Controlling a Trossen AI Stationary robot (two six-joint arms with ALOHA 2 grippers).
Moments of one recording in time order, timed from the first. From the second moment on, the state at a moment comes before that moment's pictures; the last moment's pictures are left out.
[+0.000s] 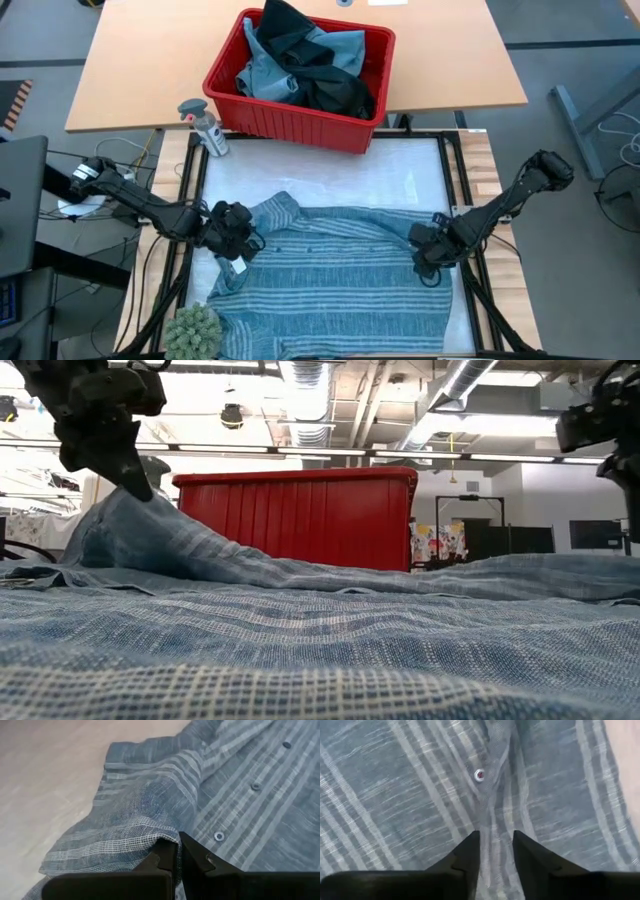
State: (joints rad) left arm -0.41 1.10 0.72 -0.72 -0.56 -1.02; right arm 0.58 1.18 0.76 -1.06 0.20 1.03
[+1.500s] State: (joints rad) left arm -0.46 1.10 0.68 -0.88 -0.25 -0.98; right arm 0.01 1.52 0.80 -0.02 0.02 0.19
